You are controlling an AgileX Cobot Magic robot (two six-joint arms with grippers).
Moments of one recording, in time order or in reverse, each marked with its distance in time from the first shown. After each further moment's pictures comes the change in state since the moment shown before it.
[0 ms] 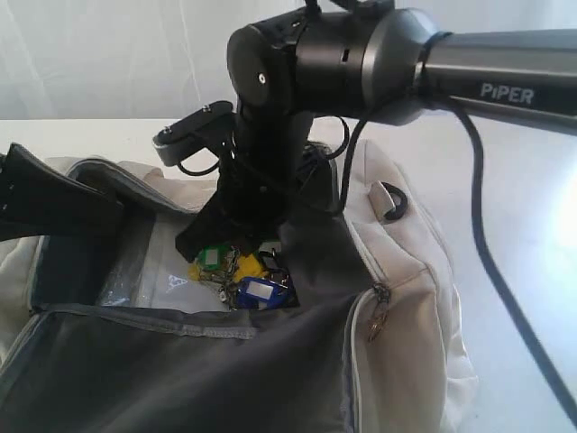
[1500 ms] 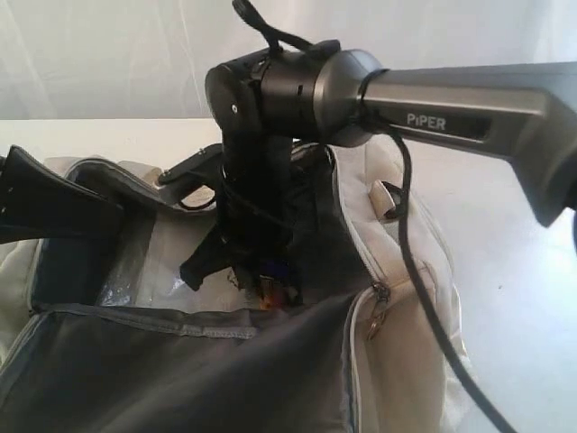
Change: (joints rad) left arm 0.000 0.000 0.000 0.000 0.016 -0.004; right arm 0.004 0.123 -0.082 0.005 0.138 -0.041
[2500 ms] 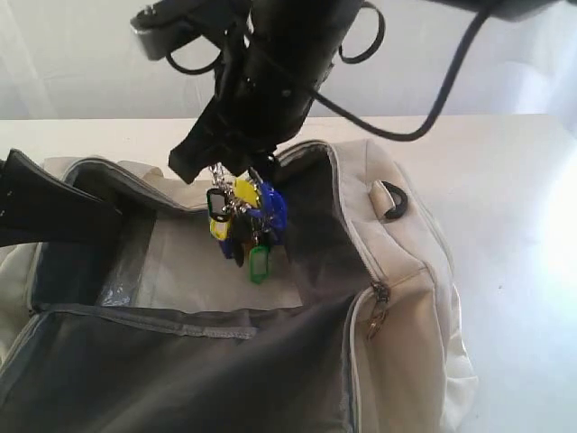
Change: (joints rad) left arm 0.000 0.000 0.000 0.015 0.005 -0.003; right arm -0.002 -0.319 -0.007 -0.012 -0.073 -0.078
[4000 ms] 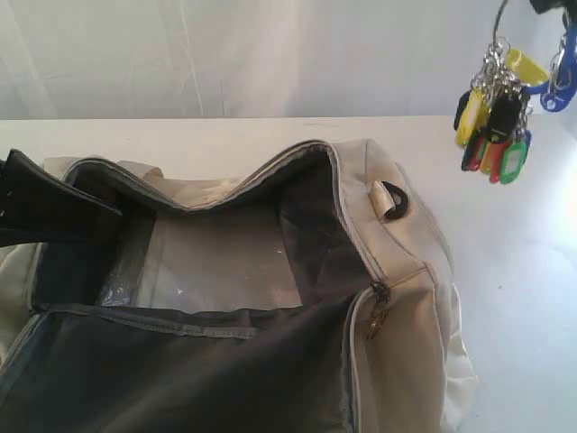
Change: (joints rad) left arm 0.000 0.000 0.000 0.000 0.000 -0.002; right arm -0.429 -0.364 0.066 -0.253 0.143 0.122
